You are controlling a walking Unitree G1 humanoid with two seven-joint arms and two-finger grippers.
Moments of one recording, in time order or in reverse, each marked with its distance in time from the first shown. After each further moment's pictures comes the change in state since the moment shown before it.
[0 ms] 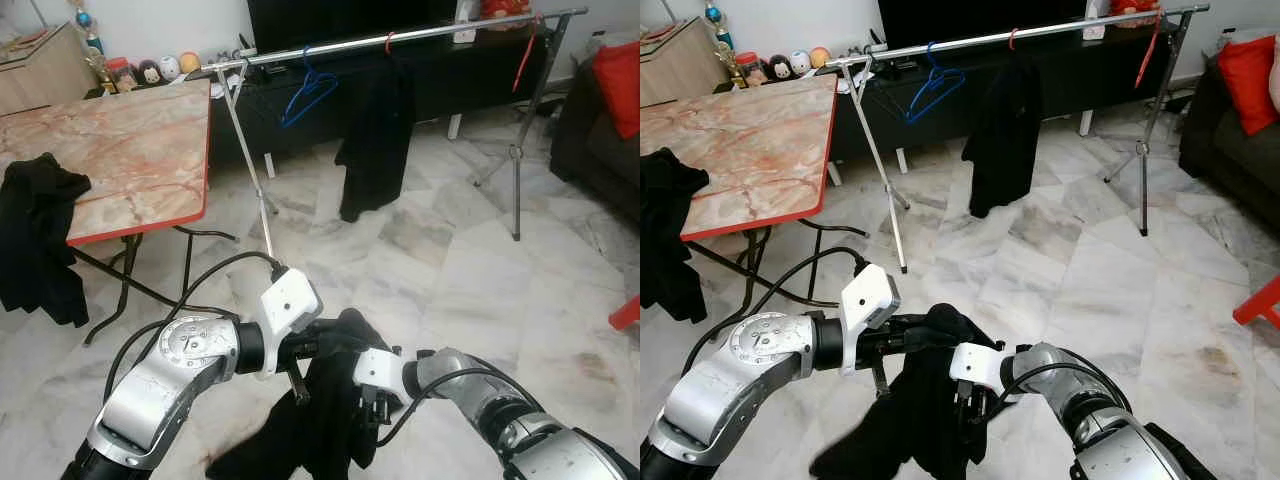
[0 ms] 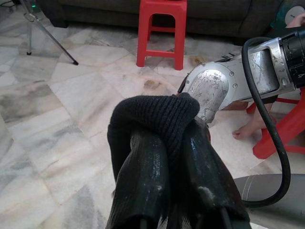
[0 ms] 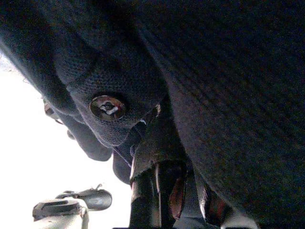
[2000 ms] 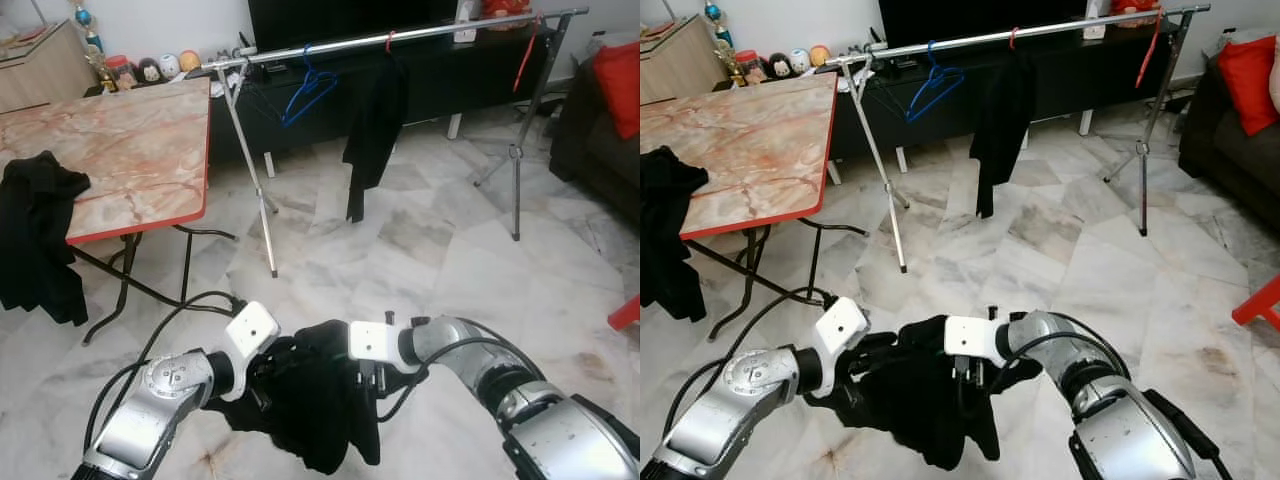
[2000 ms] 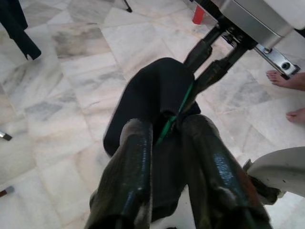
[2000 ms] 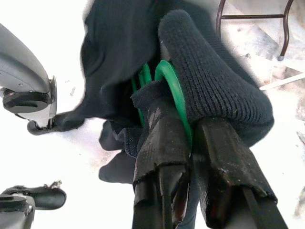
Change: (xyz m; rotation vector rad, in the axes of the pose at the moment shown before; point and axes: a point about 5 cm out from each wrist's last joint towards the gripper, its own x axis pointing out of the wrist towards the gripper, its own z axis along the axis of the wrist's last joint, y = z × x) left arm -0.017 0.021 -0.078 -0.086 0.163 0.250; right arm -0.017 -0.037 0.031 -0.191 -0.020 -0.063
